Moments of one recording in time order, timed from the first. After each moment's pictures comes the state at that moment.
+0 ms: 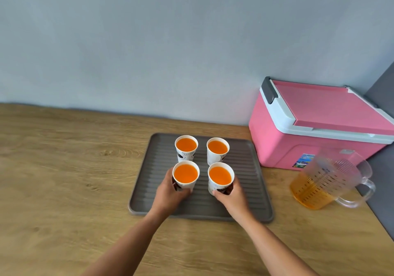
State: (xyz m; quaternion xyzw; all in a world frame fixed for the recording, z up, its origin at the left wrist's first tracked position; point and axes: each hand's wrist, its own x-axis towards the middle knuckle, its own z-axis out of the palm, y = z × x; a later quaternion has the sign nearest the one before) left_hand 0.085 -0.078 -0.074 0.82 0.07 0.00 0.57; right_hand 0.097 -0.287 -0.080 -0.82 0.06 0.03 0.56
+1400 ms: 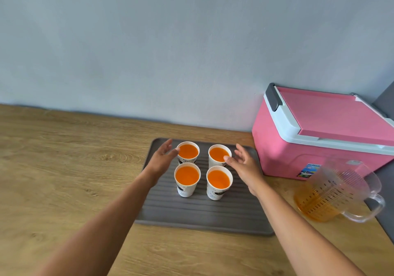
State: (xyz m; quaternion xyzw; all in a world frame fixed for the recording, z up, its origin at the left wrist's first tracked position) left_hand 0.174 -0.039 -0.027 0.74 0.11 -0.05 0.66; right_hand 0.184 -0.308 -0.019 -0.80 0.04 0.08 0.60
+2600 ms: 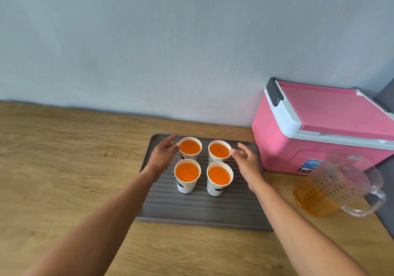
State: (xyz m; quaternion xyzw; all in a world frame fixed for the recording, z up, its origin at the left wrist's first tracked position) left_hand 0.195 -0.040 -0.042 0.77 0.11 -0.02 0.63; right_hand 0.195 -0.306 -0.027 -0.79 0.11 0.00 0.60
